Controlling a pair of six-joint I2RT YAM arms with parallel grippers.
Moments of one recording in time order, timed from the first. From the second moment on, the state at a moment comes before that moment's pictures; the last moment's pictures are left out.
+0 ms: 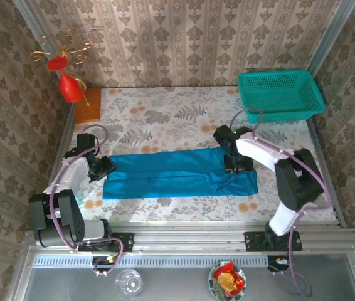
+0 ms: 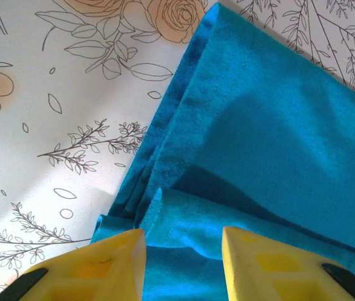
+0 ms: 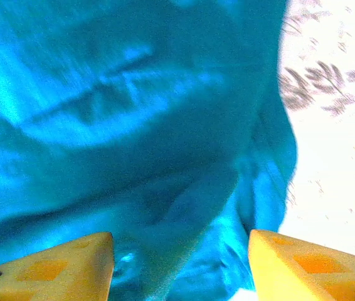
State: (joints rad) left arm 0.08 1.32 0.78 -0.71 0.16 -0.41; right arm 0.45 1.66 1.13 -1.06 0.28 0.55
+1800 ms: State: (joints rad) left arm 0.15 1.43 0.77 -0.68 0.33 -0.41; right arm 0.16 1.28 0.86 -0.83 -0.14 0.62
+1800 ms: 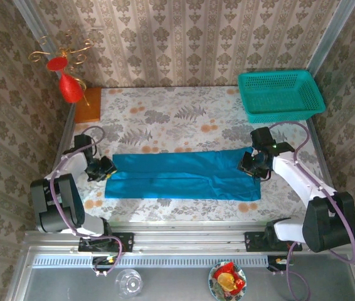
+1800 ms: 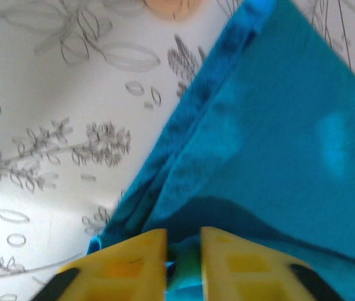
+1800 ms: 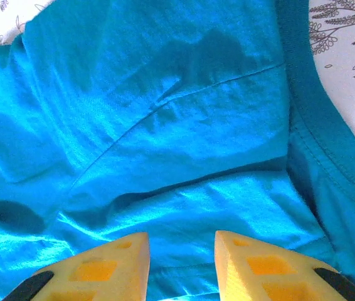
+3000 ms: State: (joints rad) left arm -0.11 1.69 1.02 -0.74 0.39 -0.40; right arm 0.42 1.60 1.10 -0.62 -0.41 0.61
